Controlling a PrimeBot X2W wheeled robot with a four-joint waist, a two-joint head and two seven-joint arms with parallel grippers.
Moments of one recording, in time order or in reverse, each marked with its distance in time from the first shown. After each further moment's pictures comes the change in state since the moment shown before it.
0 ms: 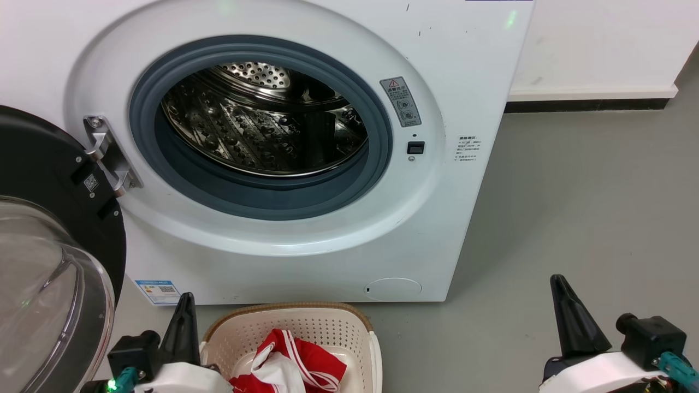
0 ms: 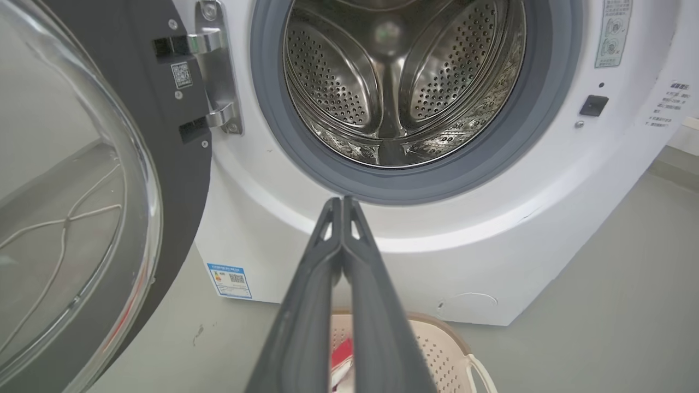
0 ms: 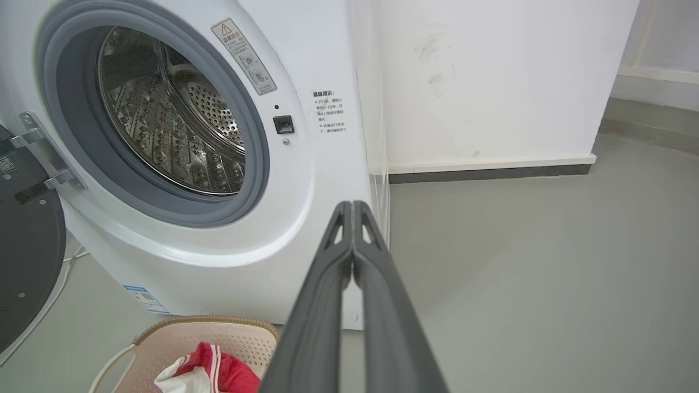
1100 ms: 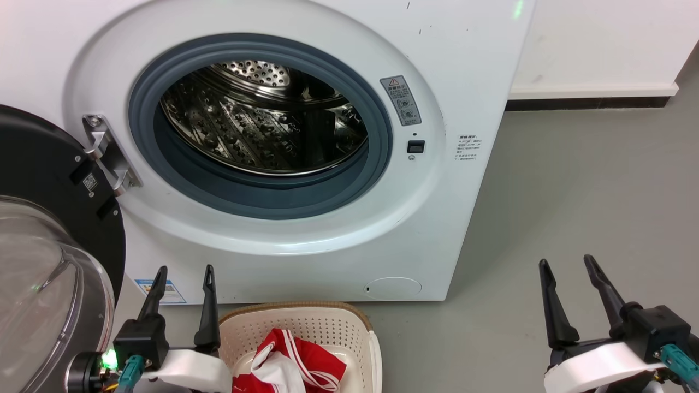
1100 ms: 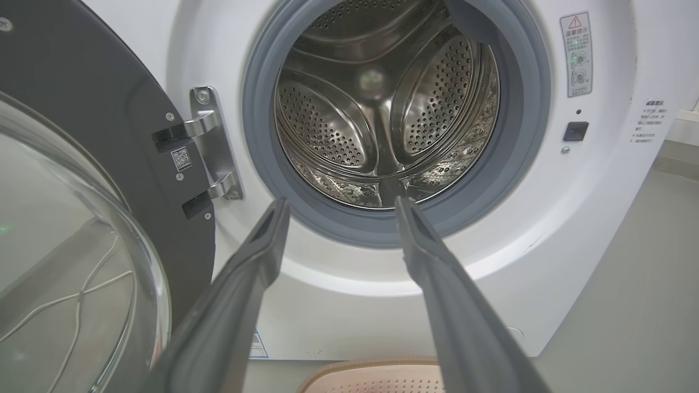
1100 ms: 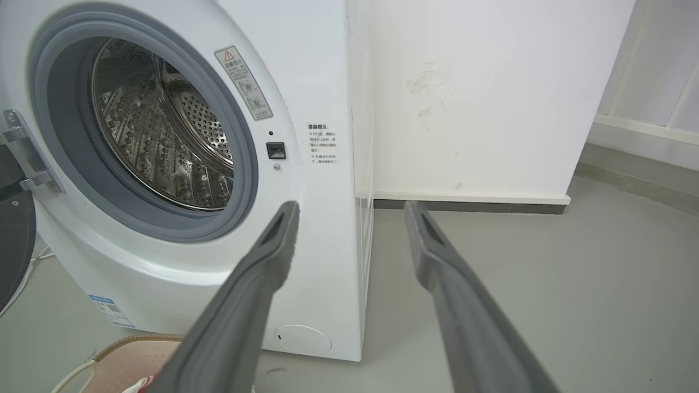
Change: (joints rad) left arm -0.046 0.013 0.001 -0.042 0.108 -0.018 -0.040; right arm -0.031 0.000 -0.021 -0.032 -0.085 0.000 -0.018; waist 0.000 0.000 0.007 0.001
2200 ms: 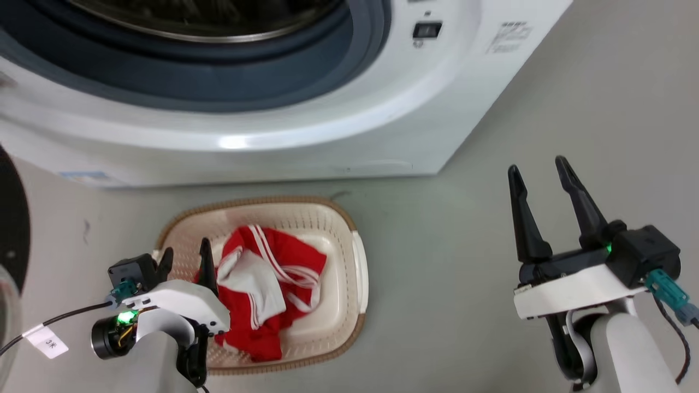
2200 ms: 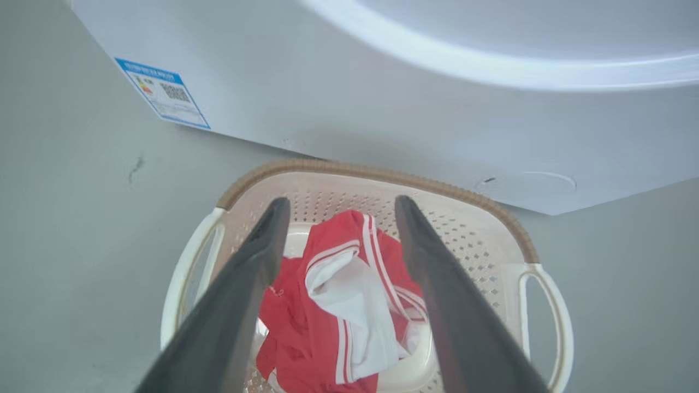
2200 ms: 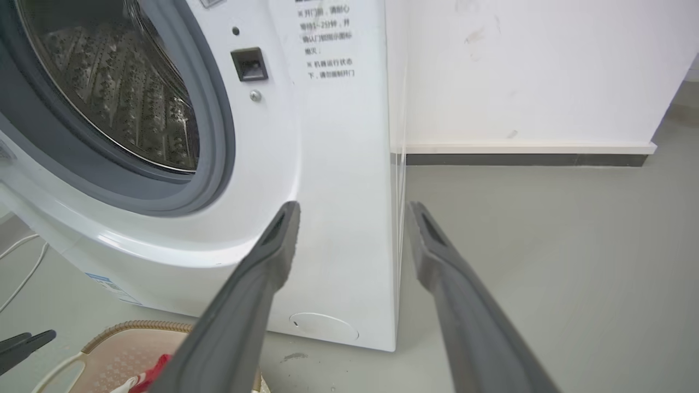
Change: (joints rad) left arm -0.436 0.020 0.029 0.736 -0.274 -0.046 -0.036; right arm -0.287 0.000 0.109 0.080 0.057 0.000 -0.098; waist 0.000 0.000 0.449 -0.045
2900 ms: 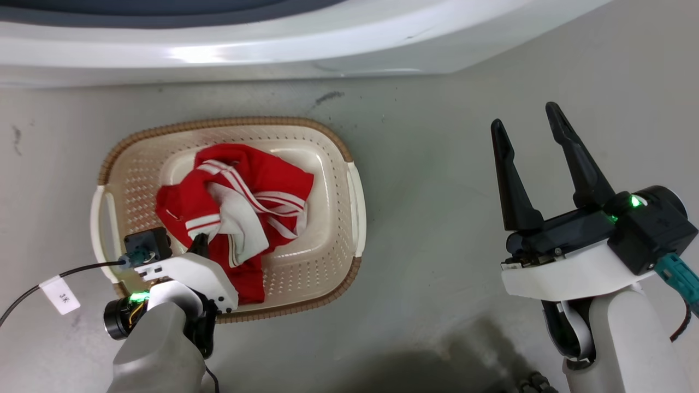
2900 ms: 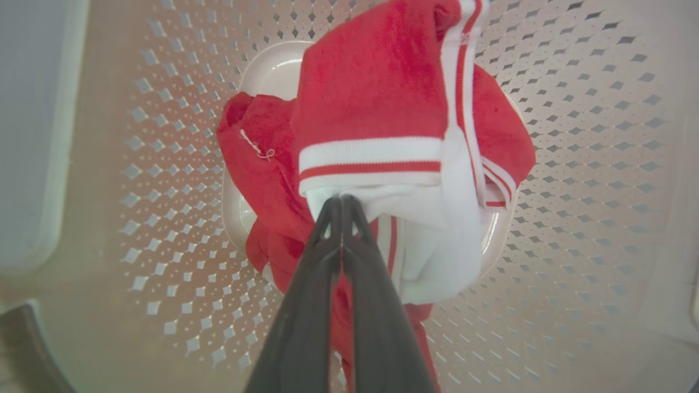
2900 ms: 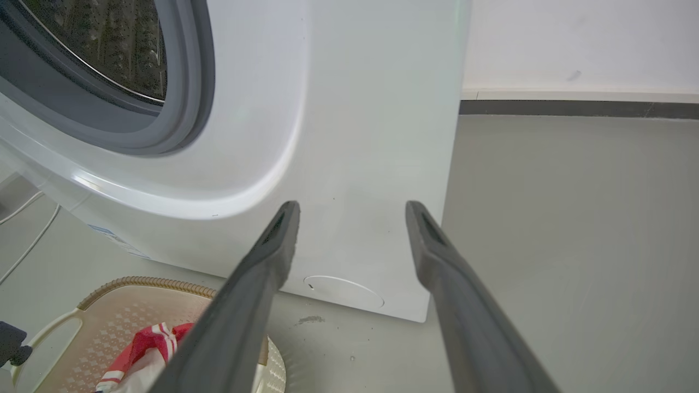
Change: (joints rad) left arm -0.212 0.020 -0.139 0.311 -0.106 0.008 0.000; right arm -0.061 0.000 0.071 -0.169 -0.018 0.000 0.040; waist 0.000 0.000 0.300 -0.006
